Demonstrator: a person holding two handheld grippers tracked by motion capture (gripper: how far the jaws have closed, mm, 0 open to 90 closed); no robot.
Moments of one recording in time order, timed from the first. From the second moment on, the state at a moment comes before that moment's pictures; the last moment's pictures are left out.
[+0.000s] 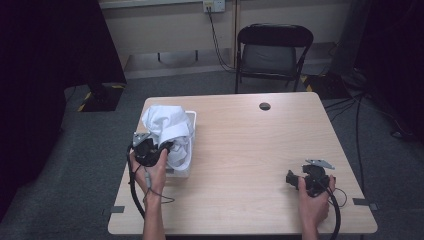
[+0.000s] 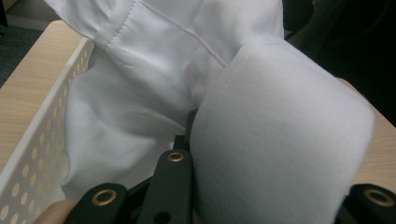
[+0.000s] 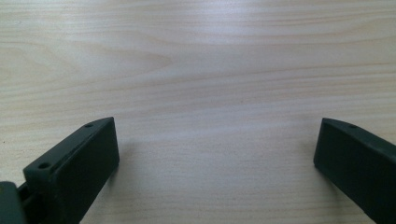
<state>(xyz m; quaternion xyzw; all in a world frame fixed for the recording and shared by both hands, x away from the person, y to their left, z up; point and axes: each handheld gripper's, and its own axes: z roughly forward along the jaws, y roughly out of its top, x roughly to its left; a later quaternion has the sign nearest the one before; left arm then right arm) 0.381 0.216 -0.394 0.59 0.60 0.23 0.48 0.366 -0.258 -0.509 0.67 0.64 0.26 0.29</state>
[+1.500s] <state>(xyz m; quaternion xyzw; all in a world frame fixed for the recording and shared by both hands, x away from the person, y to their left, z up) 0.358 0.171 -0.359 0.62 0.54 0.24 0.52 0.366 -0.258 -0.509 0.67 0.64 0.26 0.29</state>
